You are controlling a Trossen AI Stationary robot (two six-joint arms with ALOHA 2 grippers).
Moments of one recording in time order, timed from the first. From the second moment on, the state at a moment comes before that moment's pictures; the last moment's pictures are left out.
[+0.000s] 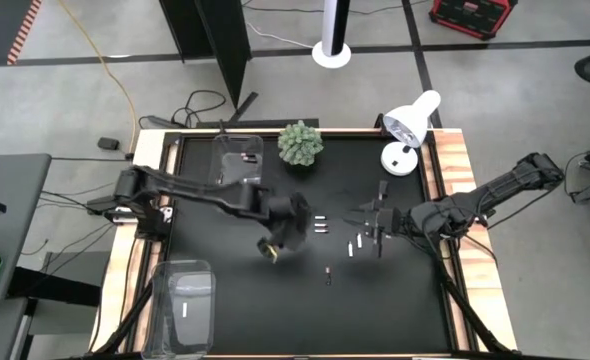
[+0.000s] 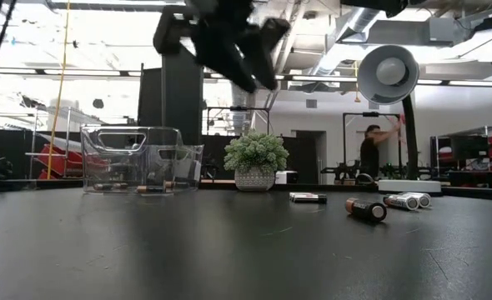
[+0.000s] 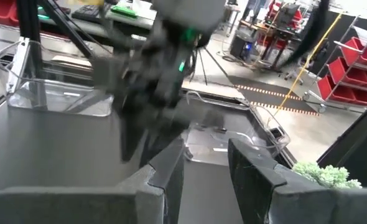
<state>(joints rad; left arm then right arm) -0.09 1.80 1.51 -0.65 0.06 0.81 0.41 0.96 0.67 0.10 0.61 -0.16</state>
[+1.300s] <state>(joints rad) -0.22 2.21 1.52 -0.13 0.12 1.00 0.55 0.91 0.67 0.06 0.66 -0.18</state>
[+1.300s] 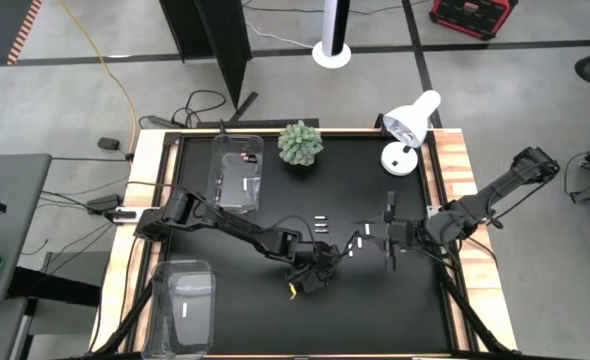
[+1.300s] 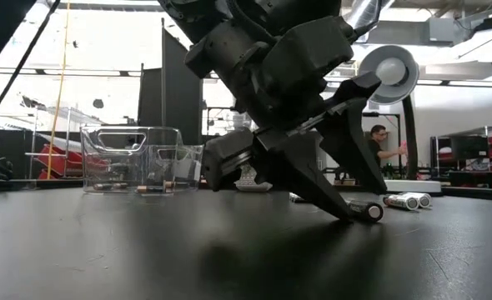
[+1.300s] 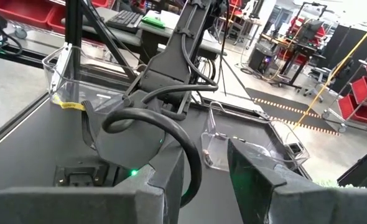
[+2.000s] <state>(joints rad) -0.21 2.21 1.52 -0.13 0.13 0.92 0.58 0.91 0.67 -0.17 0.52 0.21</state>
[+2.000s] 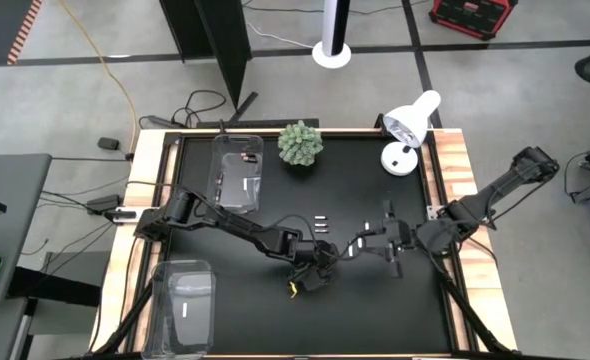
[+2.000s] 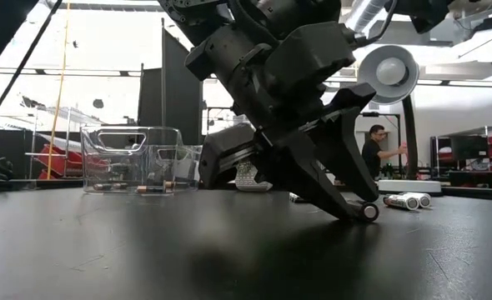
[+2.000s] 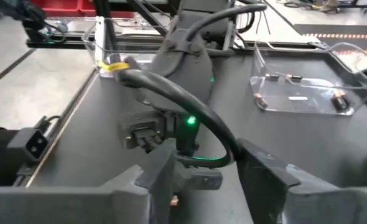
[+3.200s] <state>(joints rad) -0.19 2.21 1.52 -0.31 0.15 0.67 0.58 0.82 0.67 -0.18 0.61 0.13</state>
